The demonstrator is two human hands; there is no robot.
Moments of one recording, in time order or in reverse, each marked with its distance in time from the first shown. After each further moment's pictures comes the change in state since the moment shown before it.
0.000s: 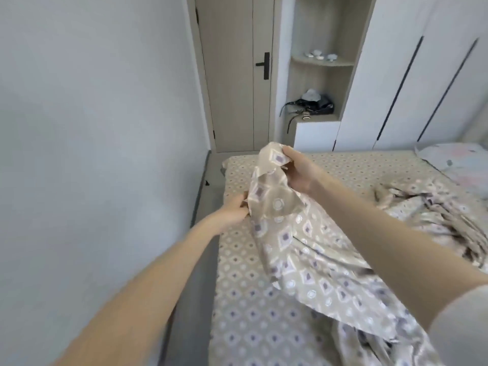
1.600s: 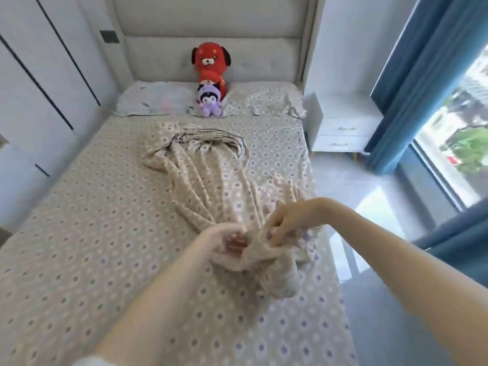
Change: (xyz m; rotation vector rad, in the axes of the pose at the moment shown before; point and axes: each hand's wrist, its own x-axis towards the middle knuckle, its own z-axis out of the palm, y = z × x) left_hand 0.235 0.011 0.196 0.573 -1.318 -0.396; right_hand -0.079 0.062 -0.096 -0.452 0.664 0.454
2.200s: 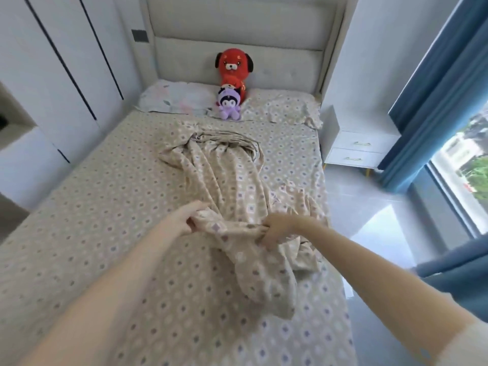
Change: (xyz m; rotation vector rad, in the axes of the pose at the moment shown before) left_hand -0.044 -0.017 -0.109 -0.699 0.172 0.279; right_hand 0.062 -0.028 0.034 -0.393 0.189 0.157
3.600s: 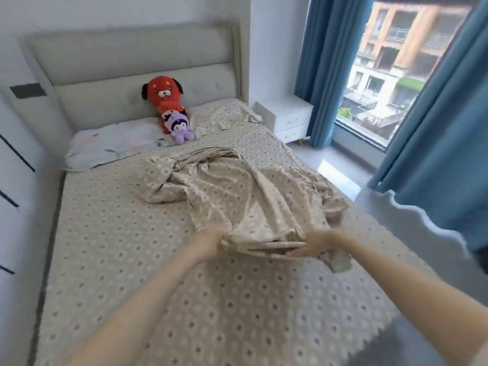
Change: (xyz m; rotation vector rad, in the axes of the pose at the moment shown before) left_hand 0.044 0.159 -0.306 2.000 -0.634 1.043; right_hand 0.088 -0.298 0.140 0.221 0.234 0.593
